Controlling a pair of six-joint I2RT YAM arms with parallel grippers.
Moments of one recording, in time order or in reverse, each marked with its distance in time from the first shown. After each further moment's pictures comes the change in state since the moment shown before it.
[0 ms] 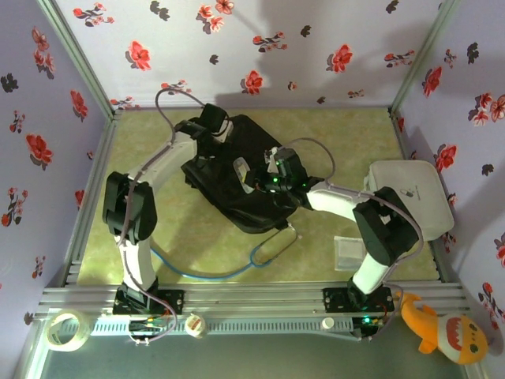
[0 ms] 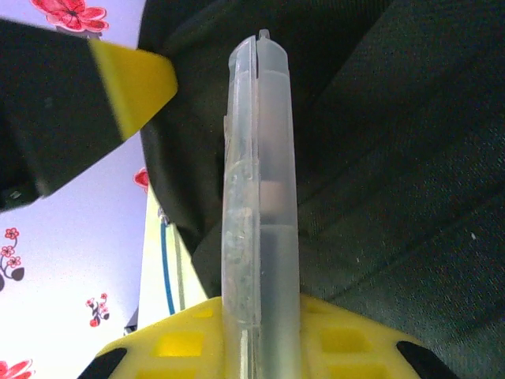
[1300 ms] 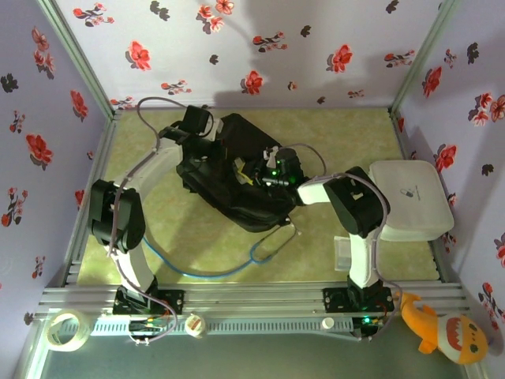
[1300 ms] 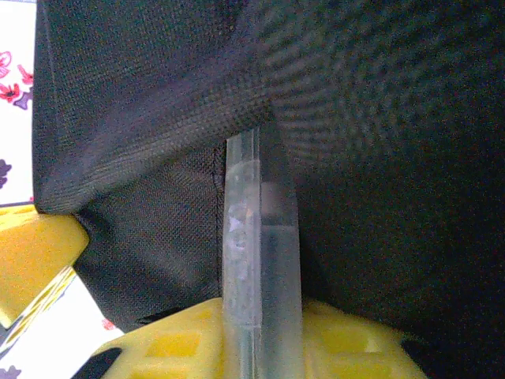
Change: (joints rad) left arm 0.079 -0.100 -0.146 0.156 0.197 -0.102; right arm -0.079 0.320 0.058 0.474 -0.167 0.331
